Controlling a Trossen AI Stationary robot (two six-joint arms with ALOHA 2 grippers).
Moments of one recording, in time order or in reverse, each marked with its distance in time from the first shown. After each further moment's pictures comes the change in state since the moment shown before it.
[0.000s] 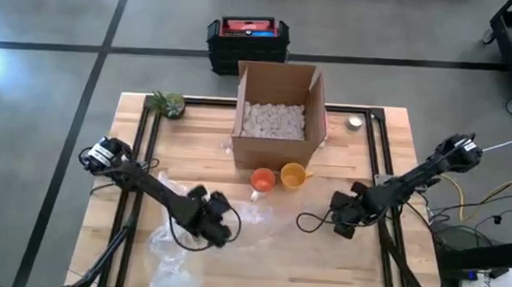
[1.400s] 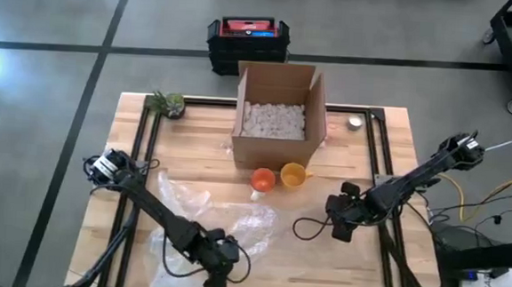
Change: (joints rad) left arm -0.157 0.126 0.106 0.390 0.440 0.237; right arm 0.018 -0.052 0.018 0.117 0.098 -0.160
